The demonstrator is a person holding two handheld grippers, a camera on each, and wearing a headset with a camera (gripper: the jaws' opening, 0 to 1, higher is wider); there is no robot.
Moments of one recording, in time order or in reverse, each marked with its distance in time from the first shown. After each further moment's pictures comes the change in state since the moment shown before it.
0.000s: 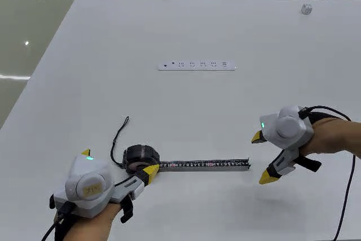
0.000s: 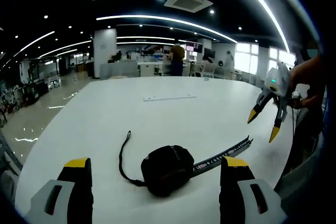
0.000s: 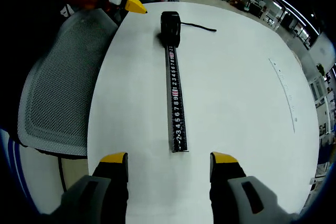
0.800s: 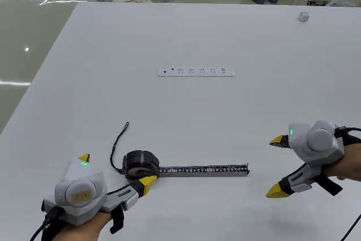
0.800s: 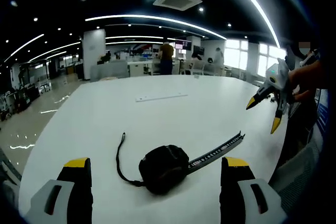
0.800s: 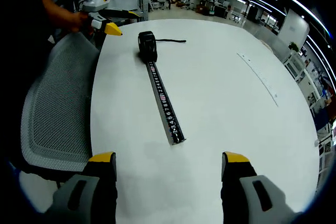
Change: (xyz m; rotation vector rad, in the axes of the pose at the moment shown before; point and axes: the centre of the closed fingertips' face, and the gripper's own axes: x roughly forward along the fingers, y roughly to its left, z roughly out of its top) left arm -0.007 -0.002 0.007 0.049 0.007 -0.081; right arm -0.039 0.010 -0.003 0.205 -0.153 -0.149
